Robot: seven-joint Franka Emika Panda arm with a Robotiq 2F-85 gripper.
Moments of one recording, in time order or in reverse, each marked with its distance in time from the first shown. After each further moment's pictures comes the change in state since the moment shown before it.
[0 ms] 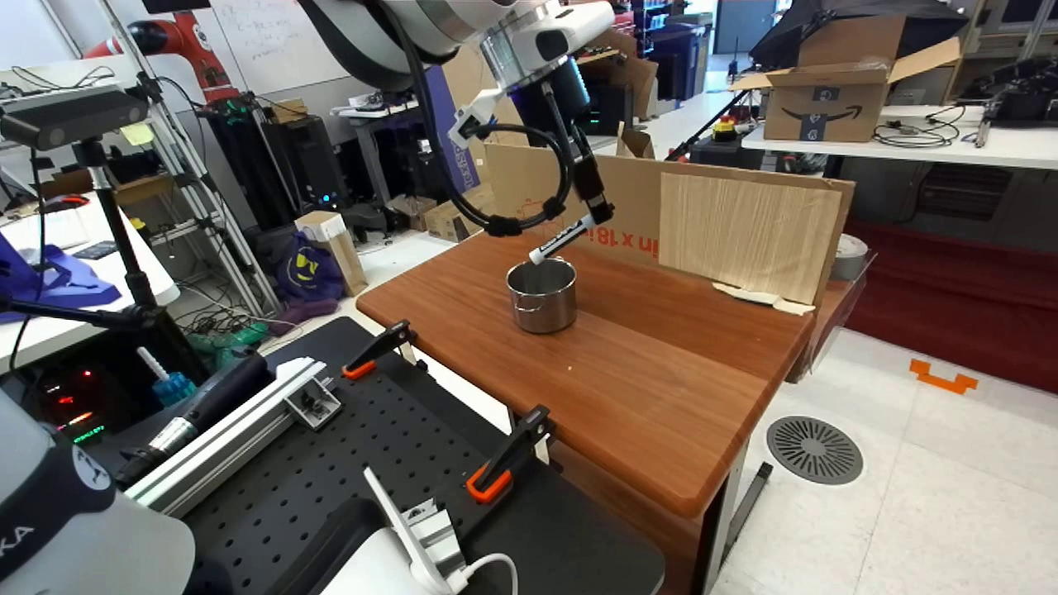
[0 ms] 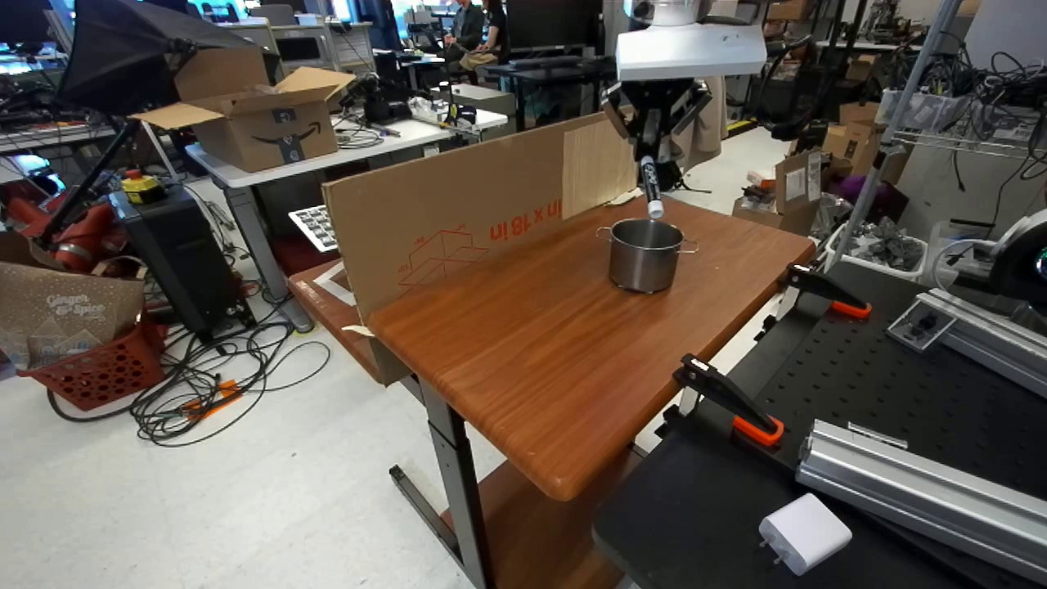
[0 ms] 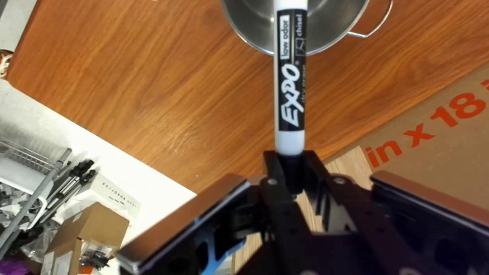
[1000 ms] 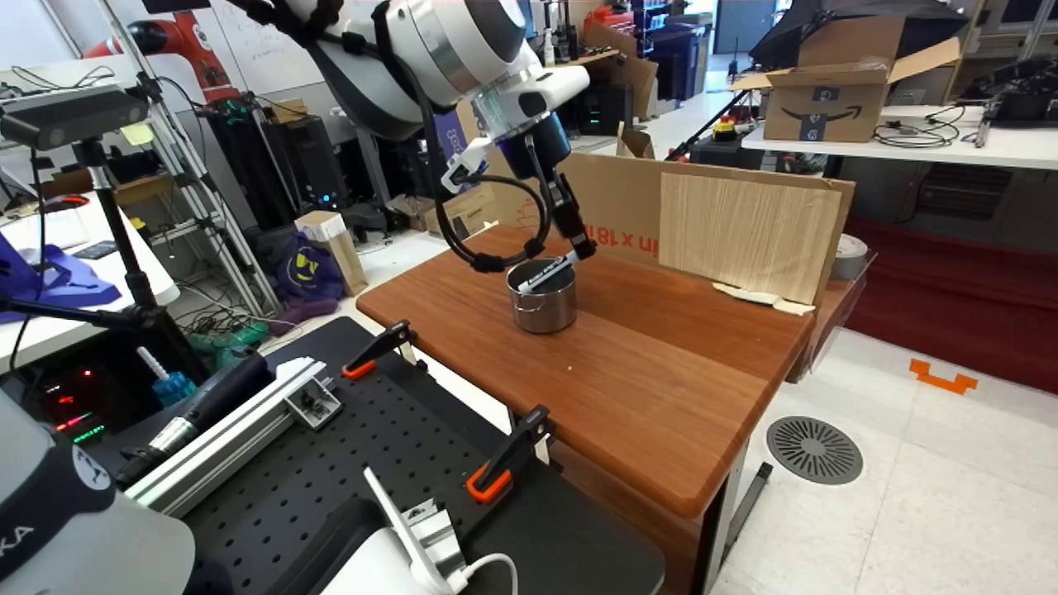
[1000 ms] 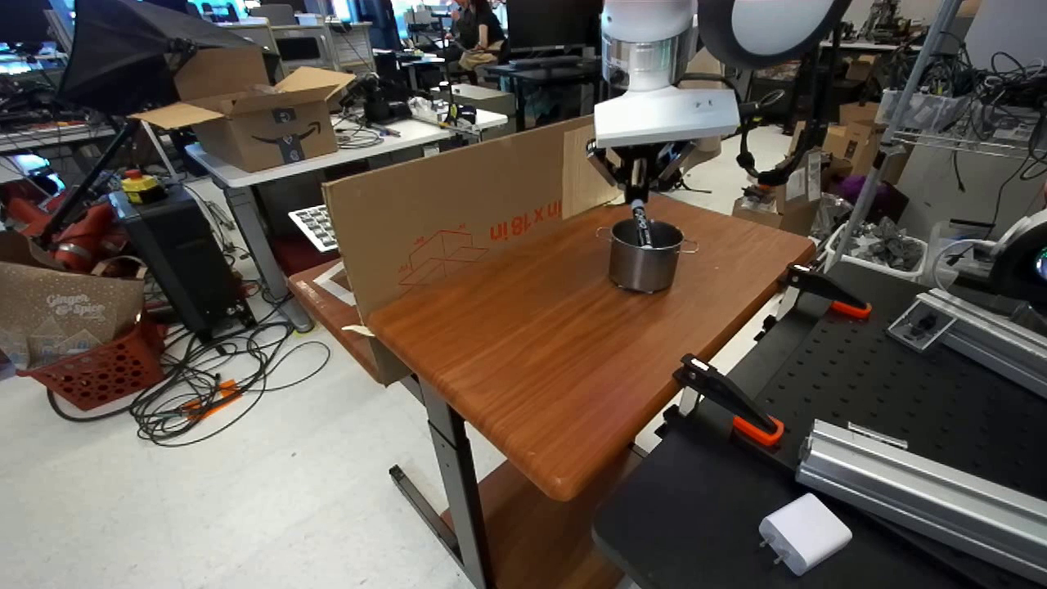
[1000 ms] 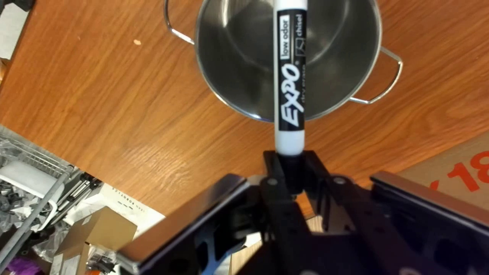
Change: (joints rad) arm 0.023 0.122 0.030 0.034 -0.124 -0.001 0.177
